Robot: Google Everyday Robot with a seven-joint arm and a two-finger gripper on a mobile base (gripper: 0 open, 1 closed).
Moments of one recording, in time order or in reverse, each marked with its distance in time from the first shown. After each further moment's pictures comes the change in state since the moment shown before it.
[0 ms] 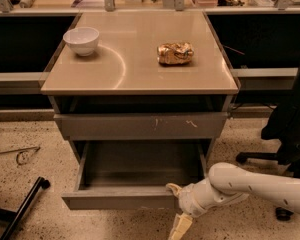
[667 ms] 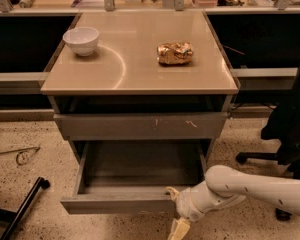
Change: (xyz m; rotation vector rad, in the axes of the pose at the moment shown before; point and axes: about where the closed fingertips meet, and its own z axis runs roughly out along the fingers) arm 0.004 0.013 0.013 -0.053 -0.010 0.029
